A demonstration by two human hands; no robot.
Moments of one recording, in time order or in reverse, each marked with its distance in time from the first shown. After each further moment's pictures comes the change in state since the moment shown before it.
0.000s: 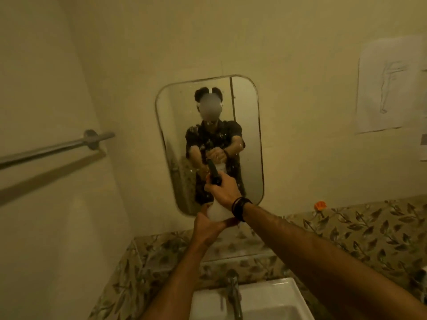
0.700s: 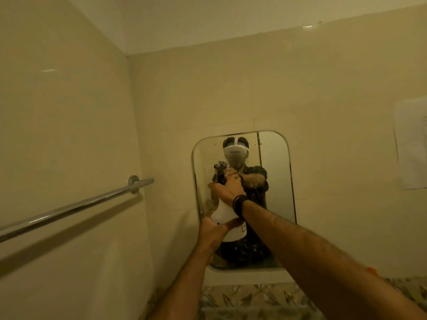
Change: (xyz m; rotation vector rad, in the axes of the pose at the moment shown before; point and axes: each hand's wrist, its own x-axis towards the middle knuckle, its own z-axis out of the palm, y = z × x) left_hand 0.042 0.100 -0.062 -0.061 0.106 0.192; right_hand 0.093 -0.115 0.028 -0.093 0.003 -0.043
